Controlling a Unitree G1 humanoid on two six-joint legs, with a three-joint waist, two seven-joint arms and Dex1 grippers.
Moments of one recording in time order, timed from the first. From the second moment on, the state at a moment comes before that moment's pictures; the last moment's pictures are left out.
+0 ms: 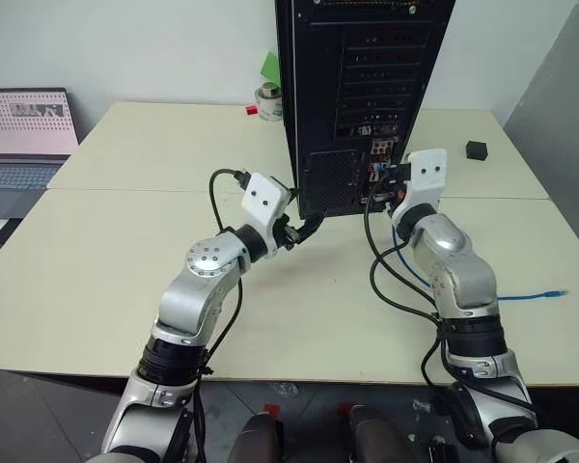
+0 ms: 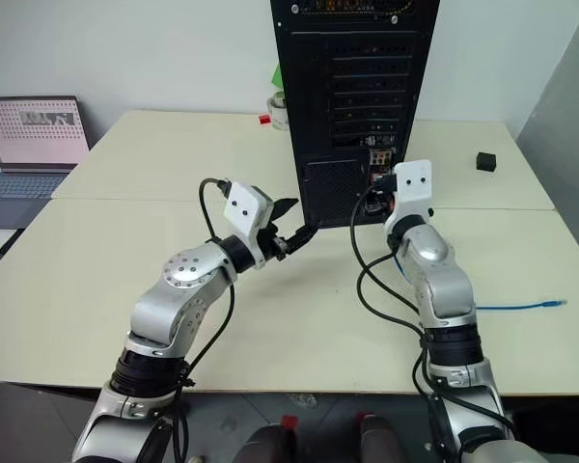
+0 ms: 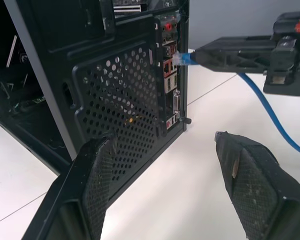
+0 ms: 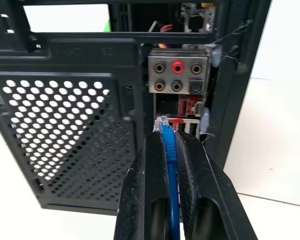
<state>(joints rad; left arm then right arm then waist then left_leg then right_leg) -0.53 0.32 -0.12 -0.19 -0.26 0.48 -0.45 -0.66 -0.16 -0.02 0.00 0.16 0.49 0.06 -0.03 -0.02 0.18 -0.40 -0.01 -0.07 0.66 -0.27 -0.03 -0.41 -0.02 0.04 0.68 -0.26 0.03</state>
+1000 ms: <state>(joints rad) -0.53 0.31 -0.12 -0.19 -0.22 0.48 -0.45 -0.70 -0.11 -0.03 0.12 0.10 0.44 0.00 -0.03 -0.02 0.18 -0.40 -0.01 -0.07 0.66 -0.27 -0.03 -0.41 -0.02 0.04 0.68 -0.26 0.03</state>
